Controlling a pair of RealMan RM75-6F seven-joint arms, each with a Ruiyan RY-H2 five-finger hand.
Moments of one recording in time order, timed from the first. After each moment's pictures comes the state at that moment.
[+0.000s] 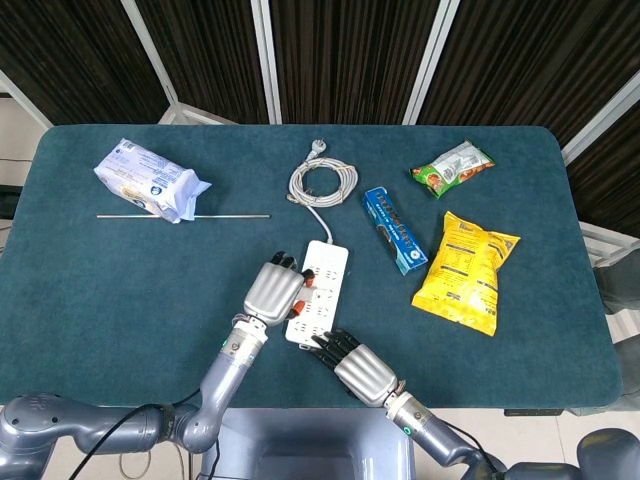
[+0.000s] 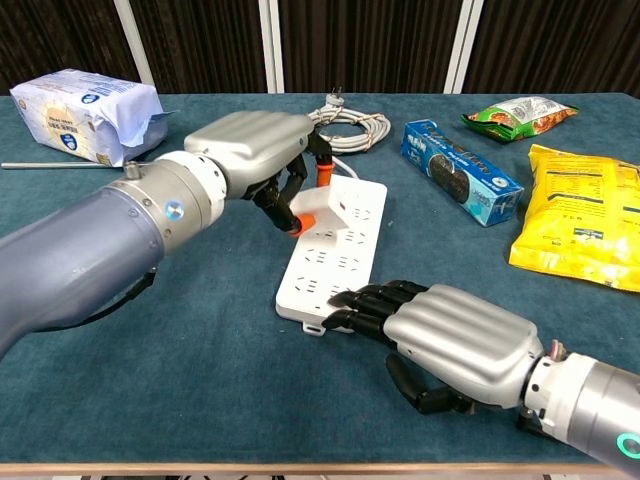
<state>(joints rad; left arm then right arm) -0.86 -1.86 -0.26 -1.52 1.00 1.15 0.75 0.54 -1.73 -0.08 -1.44 -1.55 0.97 -0.36</state>
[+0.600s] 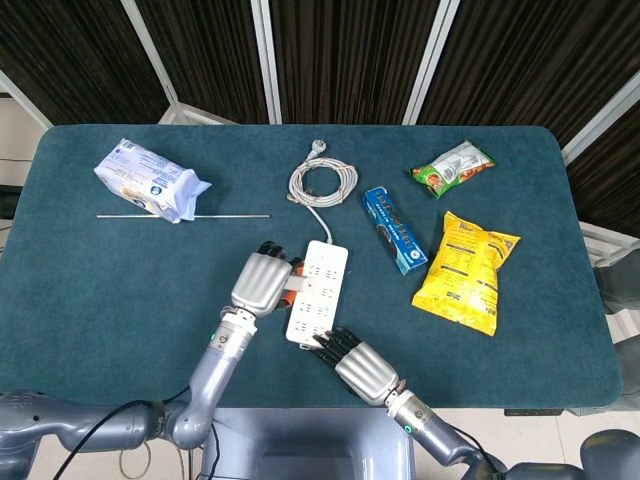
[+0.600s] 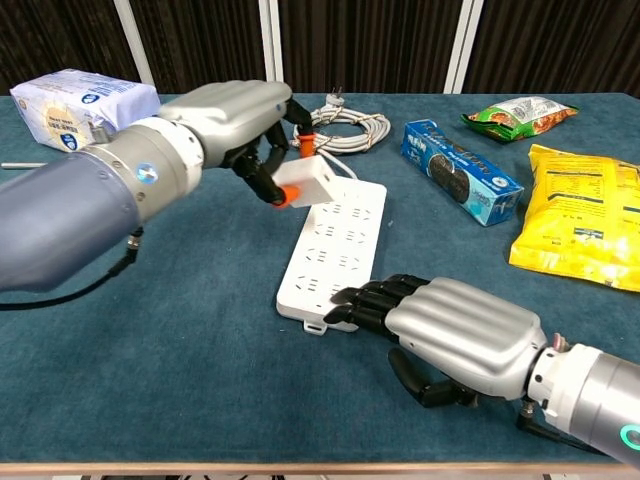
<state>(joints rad) -0.85 -1.78 -0.27 -1.58 0.97 1.18 0.75 0.54 -1.72 -0.06 -1.46 -1.55 1.00 -0.39</state>
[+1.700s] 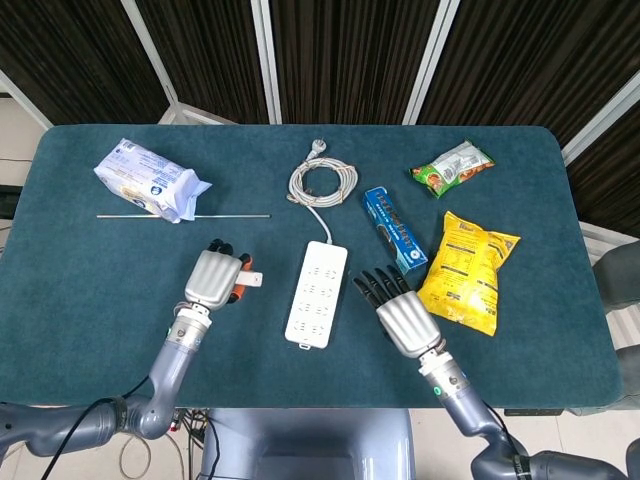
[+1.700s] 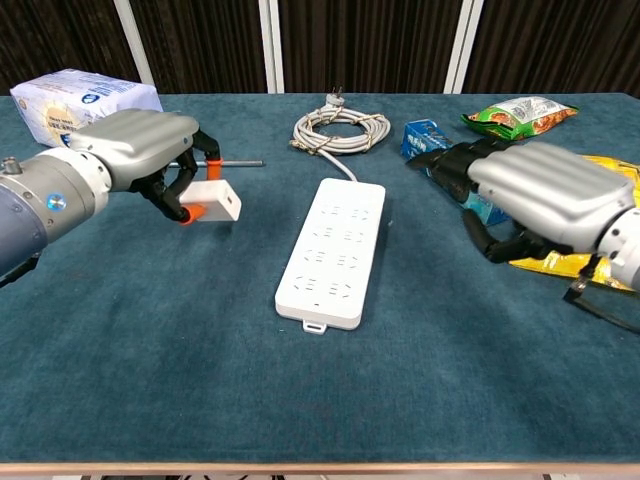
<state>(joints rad) -0.75 -1.70 -0.17 -1.44 1.02 1.16 0.66 0.51 -1.57 0.11 -1.56 -1.45 1.15 -0.48</state>
